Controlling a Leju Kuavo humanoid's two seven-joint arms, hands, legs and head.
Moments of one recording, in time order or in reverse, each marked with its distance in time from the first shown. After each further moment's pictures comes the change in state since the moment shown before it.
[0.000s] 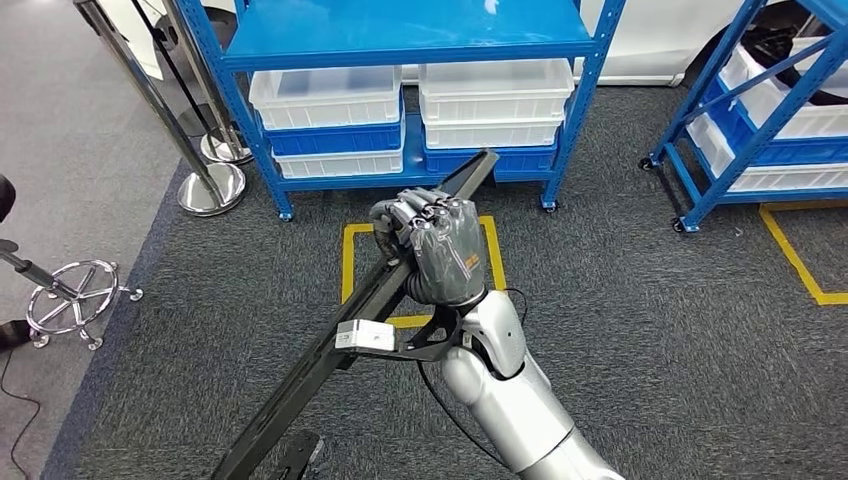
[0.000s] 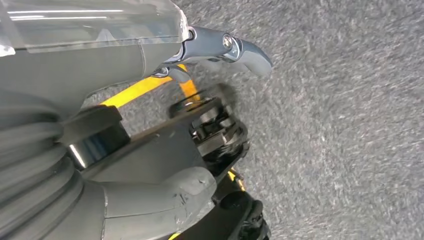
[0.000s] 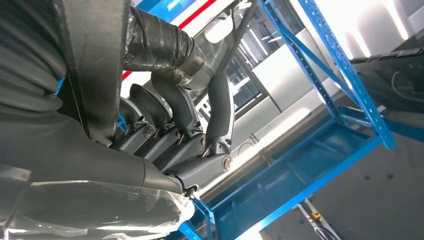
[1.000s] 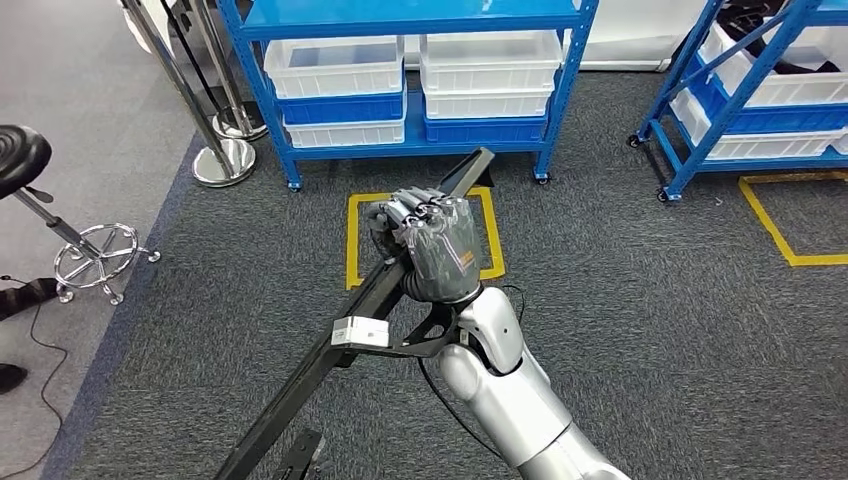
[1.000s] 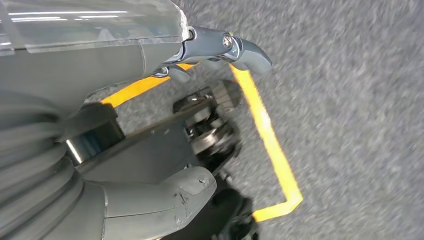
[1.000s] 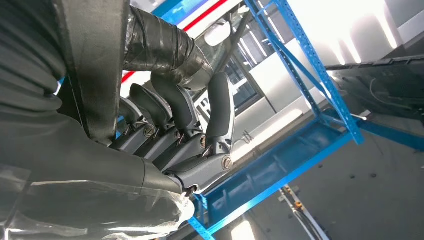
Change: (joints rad) left arm -0.008 -0.011 -0.001 0.000 0.002 -0.001 -0.004; right arm -0.020 0.001 0.002 0.029 0.017 0.000 0.016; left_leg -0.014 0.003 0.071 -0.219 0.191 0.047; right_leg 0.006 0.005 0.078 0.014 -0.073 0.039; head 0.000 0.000
